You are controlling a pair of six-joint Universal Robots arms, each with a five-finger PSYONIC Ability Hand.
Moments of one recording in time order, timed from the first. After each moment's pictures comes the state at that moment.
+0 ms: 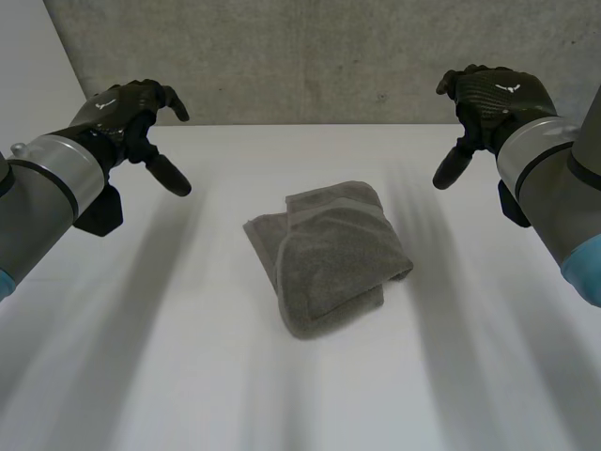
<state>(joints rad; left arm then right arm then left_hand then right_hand) 4.40 -1.80 -1.33 3.02 -1.47 3.00 2.03 -1.26 1.15 0.22 1.72 3.06 0.26 0.26 0.26 0.27 0.06 0.24 0.25 0.25 0.26 0.06</state>
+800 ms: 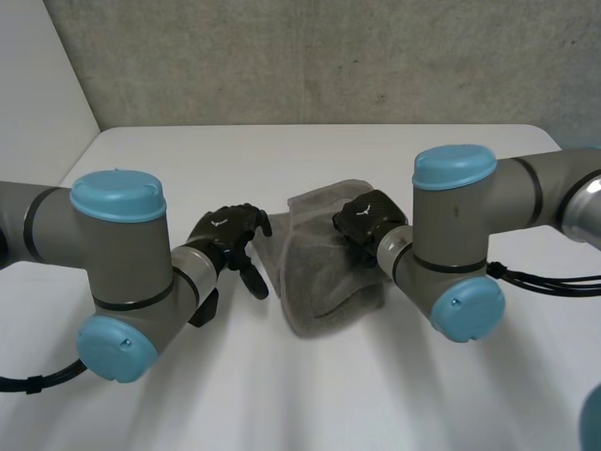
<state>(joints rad) 4.18 -2.15 -1.38 3.16 -1.54 2.99 2.16 -0.78 1.01 0.16 1.53 2.58 0.26 0.26 0.26 0.27 0.06 1.30 1.31 1.33 1.34 1.15</state>
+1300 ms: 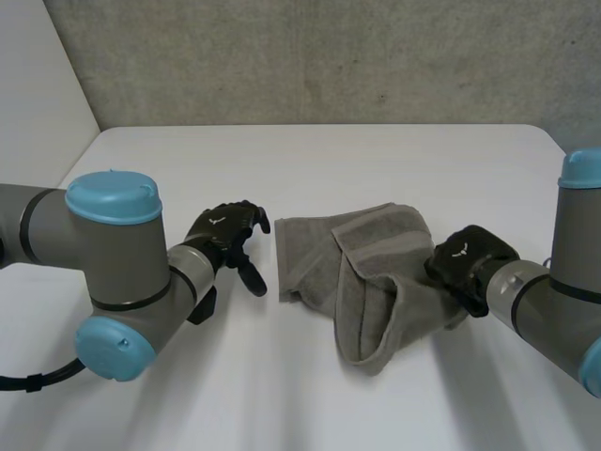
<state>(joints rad) 4.19 -2.15 -1.40 3.20 -1.53 3.00 1.94 -1.24 1.56 0.27 1.53 2.29 0.26 0.26 0.26 0.27 0.06 0.83 0.83 0.84 0.86 0.67</state>
